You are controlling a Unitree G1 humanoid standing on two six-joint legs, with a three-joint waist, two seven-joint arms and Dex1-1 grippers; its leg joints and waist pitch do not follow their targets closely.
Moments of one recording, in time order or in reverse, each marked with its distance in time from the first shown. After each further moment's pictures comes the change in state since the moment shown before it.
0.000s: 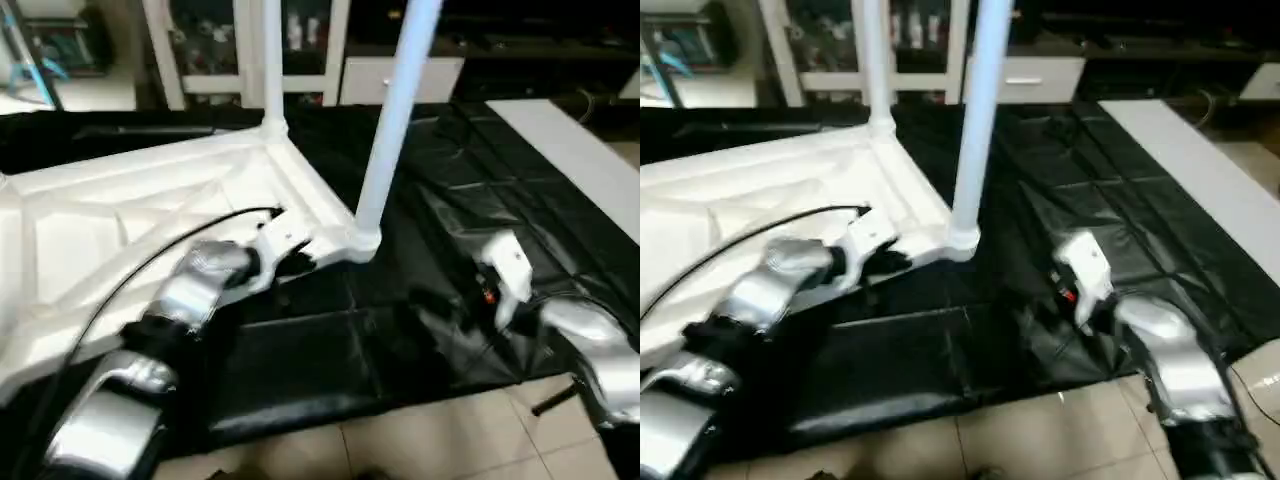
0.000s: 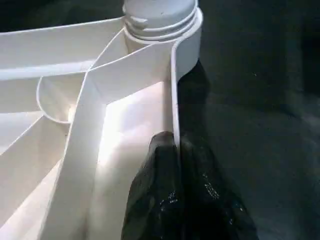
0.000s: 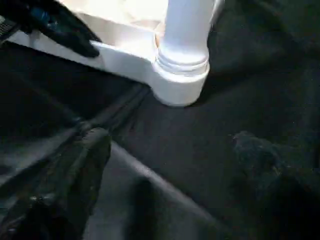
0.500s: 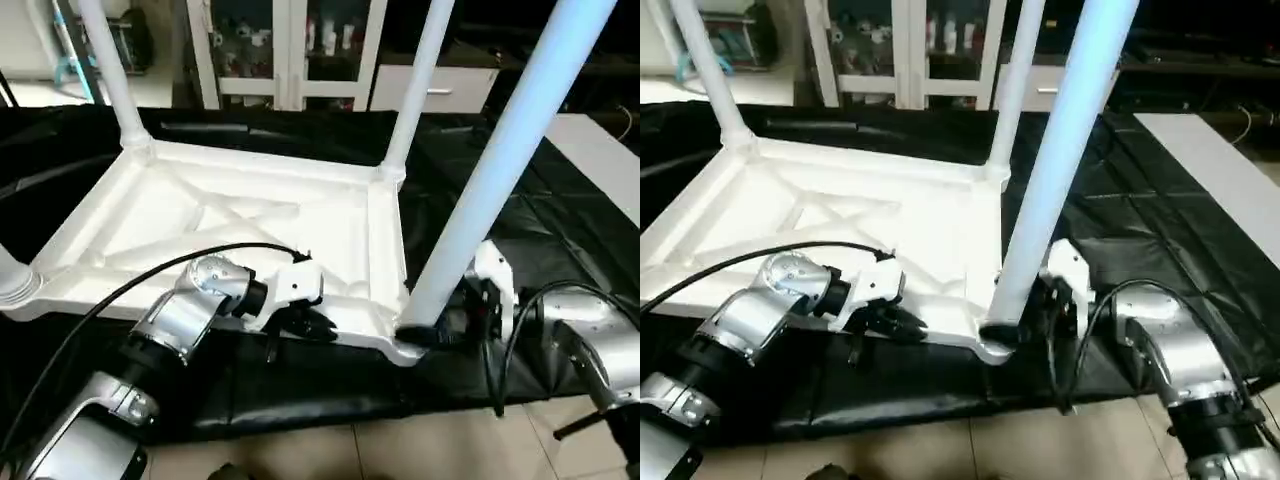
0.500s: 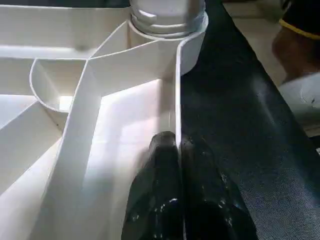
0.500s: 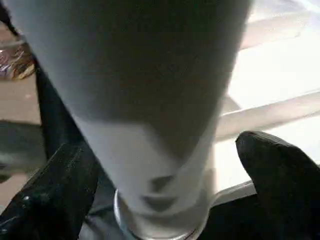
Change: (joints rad) left arm 0.057 0.043 -0.127 -0.153 -0.070 -0.014 -0.364; right arm -0.093 -0.063 0.134 0.043 0.027 0.018 0.340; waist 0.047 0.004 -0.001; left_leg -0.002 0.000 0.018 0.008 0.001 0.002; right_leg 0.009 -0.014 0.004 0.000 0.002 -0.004
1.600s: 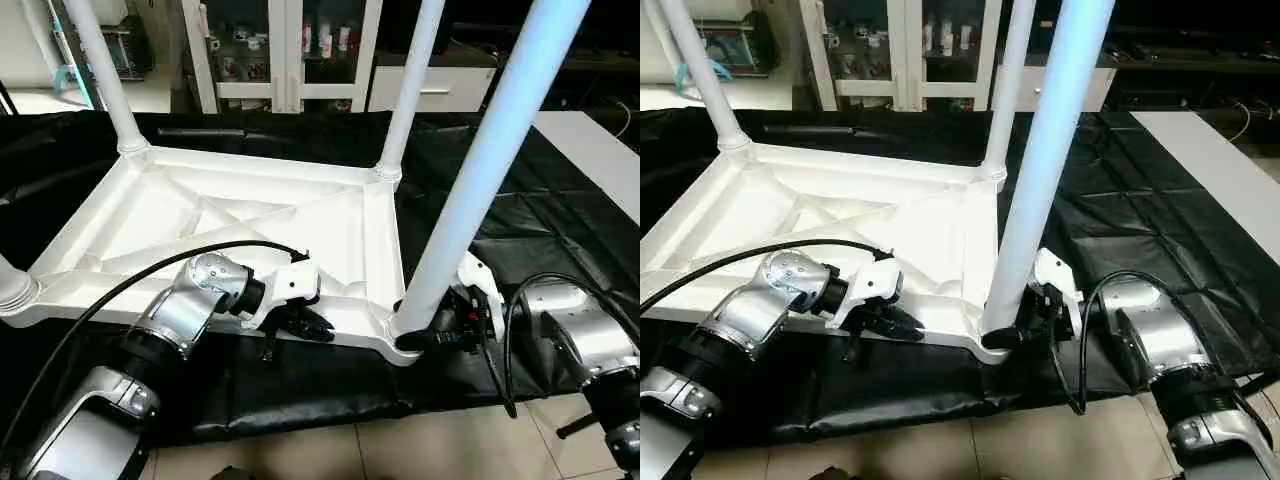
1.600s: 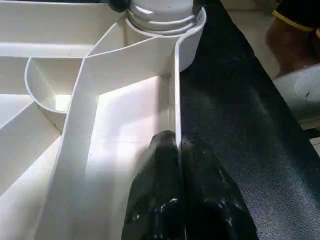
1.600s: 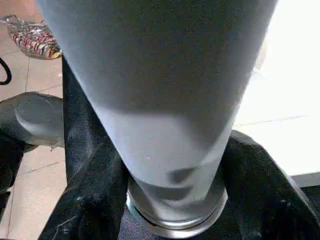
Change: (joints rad) left arm -0.023 0.000 0.002 0.054 0.004 -0.020 -0.021; right arm -0.134 0.036 0.070 0.250 -0.081 -0.126 0.166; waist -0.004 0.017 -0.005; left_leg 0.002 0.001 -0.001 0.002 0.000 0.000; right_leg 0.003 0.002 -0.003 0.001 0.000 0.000
